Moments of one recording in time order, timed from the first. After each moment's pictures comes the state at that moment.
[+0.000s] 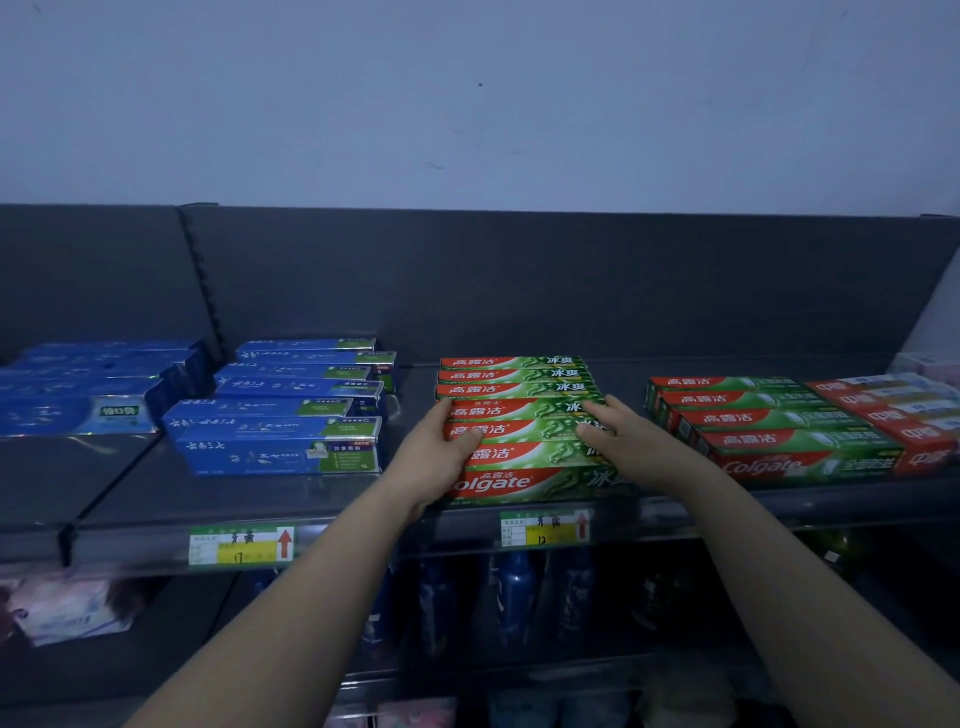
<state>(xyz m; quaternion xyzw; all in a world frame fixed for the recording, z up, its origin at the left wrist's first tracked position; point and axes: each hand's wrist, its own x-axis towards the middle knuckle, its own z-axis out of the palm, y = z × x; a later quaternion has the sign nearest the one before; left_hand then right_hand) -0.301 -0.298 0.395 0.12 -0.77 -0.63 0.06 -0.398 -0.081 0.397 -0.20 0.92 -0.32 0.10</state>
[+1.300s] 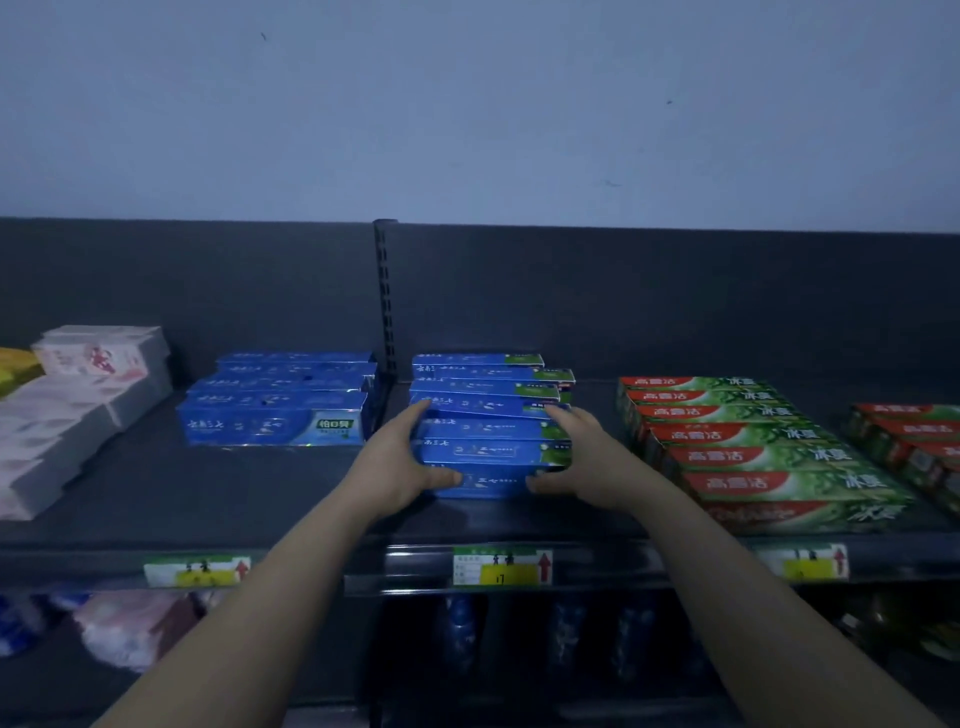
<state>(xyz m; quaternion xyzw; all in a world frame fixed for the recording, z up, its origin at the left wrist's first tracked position) -0.227 -0.573 0.389 0.12 -0.88 -0.45 0.10 -0.322 -0.347 0.401 -0.27 0.90 -0.31 0.12</state>
